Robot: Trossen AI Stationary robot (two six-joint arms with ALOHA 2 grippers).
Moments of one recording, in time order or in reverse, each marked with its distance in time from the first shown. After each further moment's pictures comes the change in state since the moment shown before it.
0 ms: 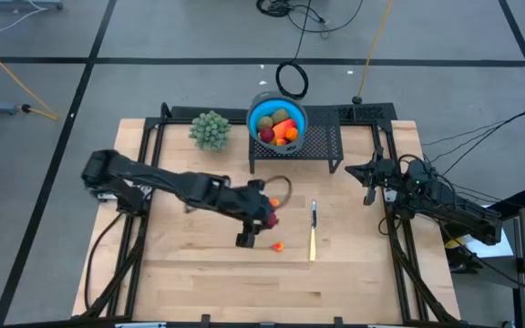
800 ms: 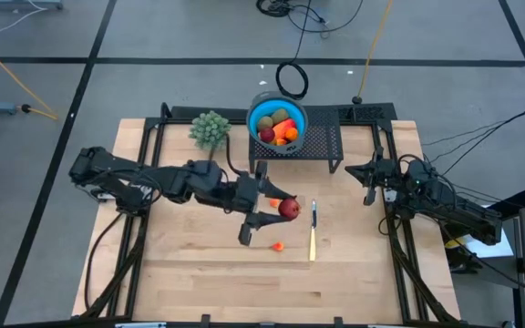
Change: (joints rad) left arm -0.025 -0.115 0.000 0.716 0.059 -0.021; right arm 0.000 0.000 0.000 0.003 0.000 0.000
